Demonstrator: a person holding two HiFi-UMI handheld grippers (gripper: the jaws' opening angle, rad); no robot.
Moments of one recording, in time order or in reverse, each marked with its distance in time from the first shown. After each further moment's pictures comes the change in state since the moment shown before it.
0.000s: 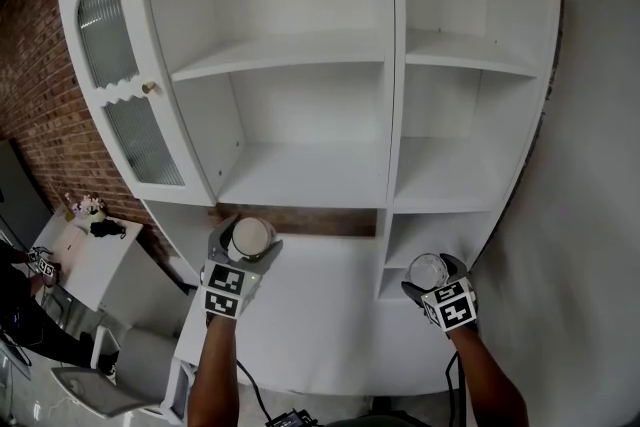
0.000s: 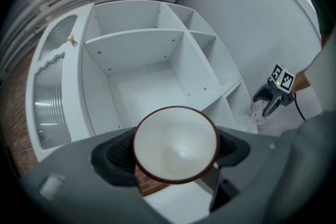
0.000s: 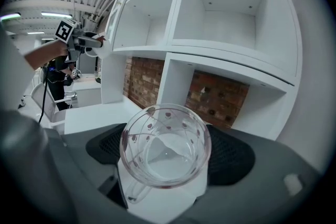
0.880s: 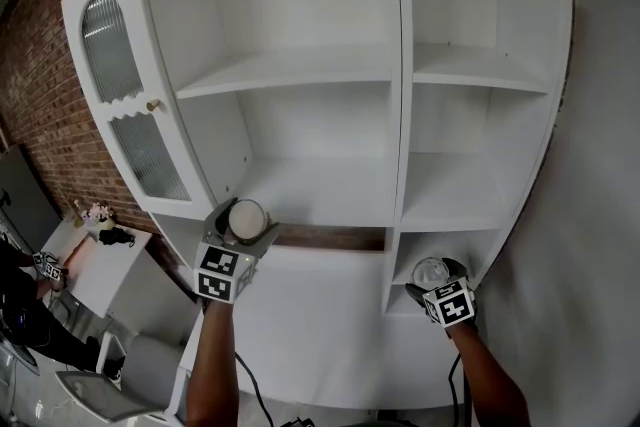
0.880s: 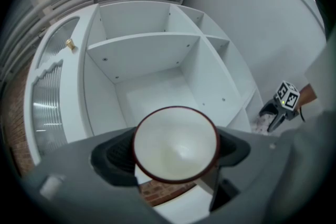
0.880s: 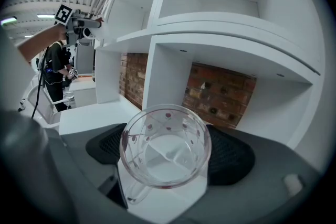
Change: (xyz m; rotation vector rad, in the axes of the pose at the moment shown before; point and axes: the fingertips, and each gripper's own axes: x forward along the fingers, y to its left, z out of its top) left arm 0.024 0.053 0.043 -0.020 -0.028 0.053; right arm 0.052 -0.025 0.001 0.027 0.027 0.013
